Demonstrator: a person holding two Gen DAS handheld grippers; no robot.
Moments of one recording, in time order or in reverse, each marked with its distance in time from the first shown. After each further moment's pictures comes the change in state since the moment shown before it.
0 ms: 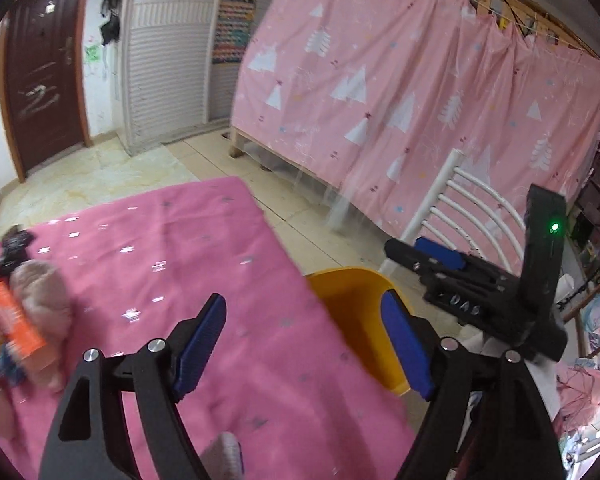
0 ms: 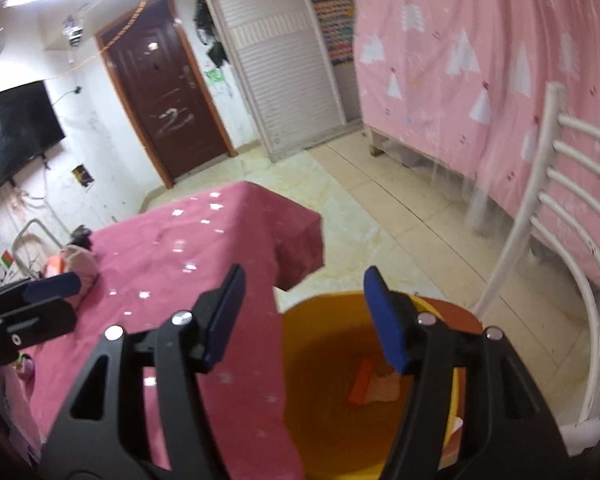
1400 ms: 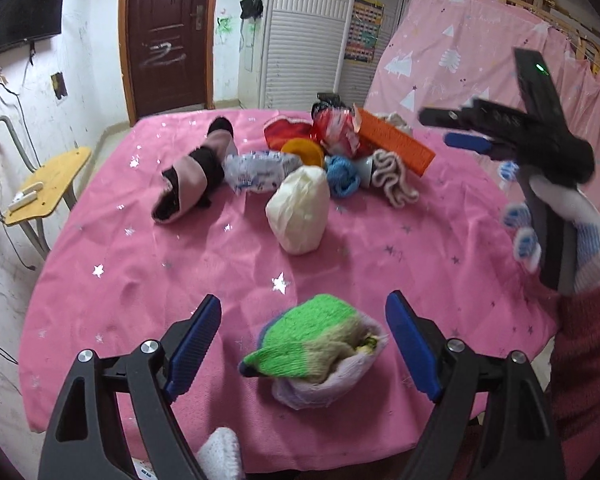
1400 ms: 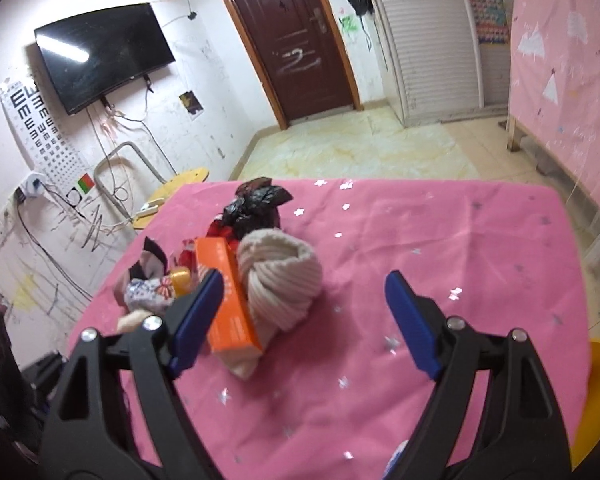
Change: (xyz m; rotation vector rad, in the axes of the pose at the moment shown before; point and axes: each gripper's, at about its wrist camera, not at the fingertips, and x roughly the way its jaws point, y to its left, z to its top) left arm -0.150 0.220 -0.165 -0.214 0.000 0.303; right arm 0.105 0.250 0.013 -0.179 0.220 0.350
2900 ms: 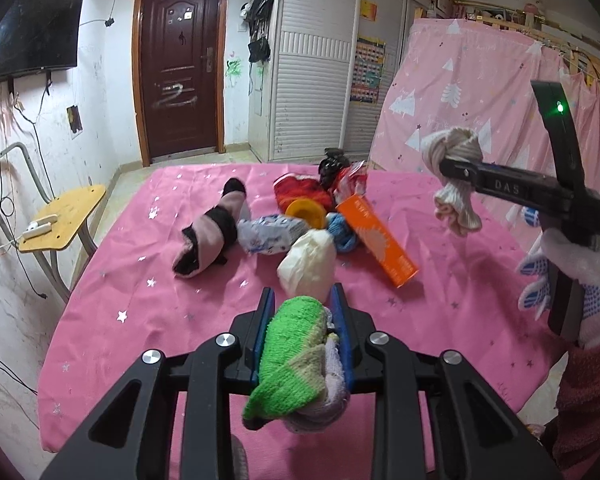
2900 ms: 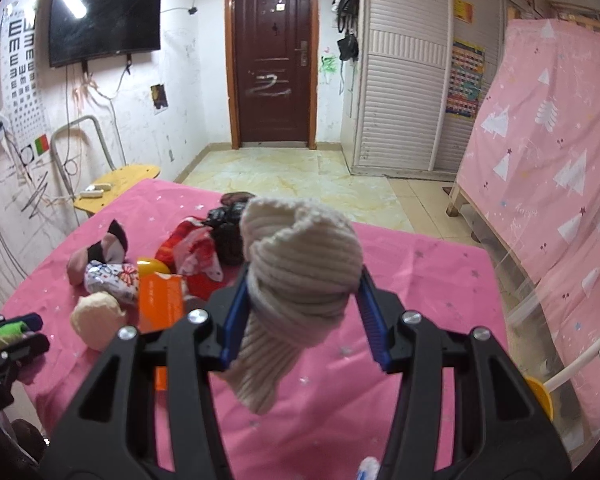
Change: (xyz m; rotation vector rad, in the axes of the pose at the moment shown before) left arm -0.021 -0.009 0.014 0.016 -0.179 0.049; right arm -0.046 0.037 -0.020 -0.210 -0.160 -0.287
